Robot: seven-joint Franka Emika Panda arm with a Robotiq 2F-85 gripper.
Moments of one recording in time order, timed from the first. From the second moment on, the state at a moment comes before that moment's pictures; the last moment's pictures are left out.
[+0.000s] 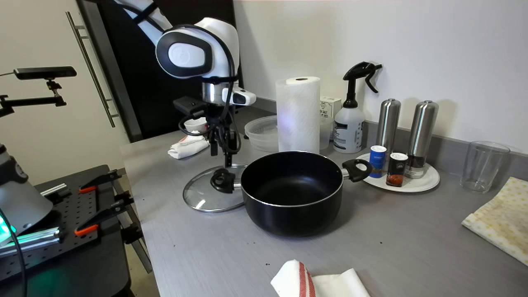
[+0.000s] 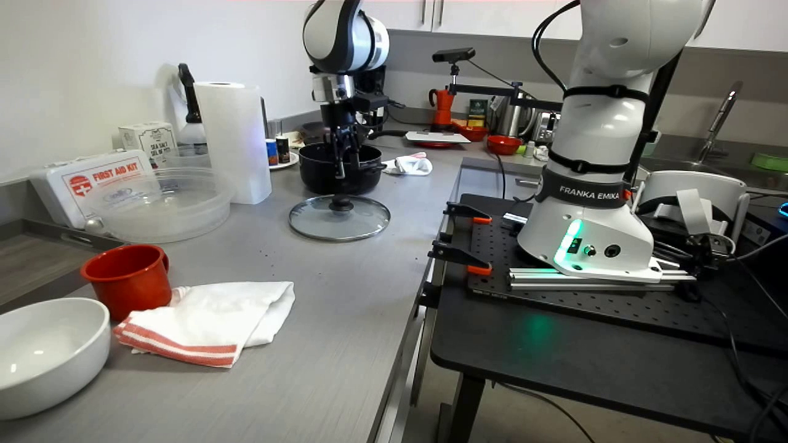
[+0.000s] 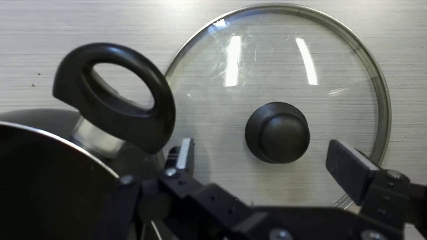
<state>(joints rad) -0.19 0.35 -0.12 -2.27 -0.02 2.46 -0.26</state>
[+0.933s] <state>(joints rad) -0.17 0.49 -0.07 -2.18 -0.04 2.46 -0.26</state>
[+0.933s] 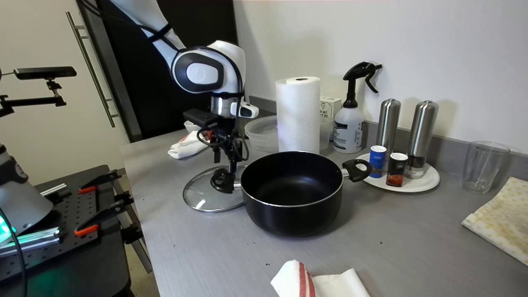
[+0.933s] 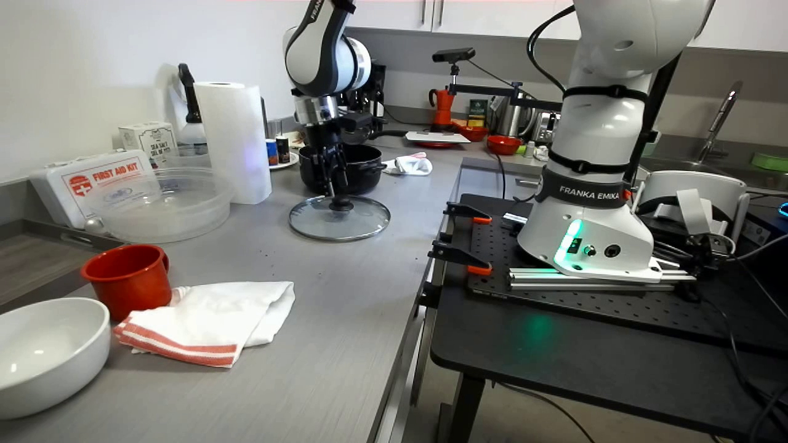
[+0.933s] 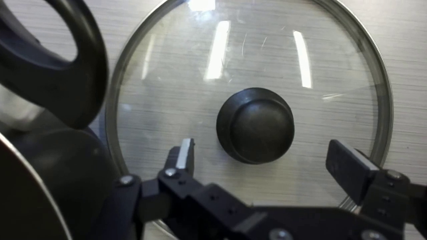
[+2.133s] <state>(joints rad) -0.16 0.54 -0.07 -2.14 -0.09 2.45 -0.24</state>
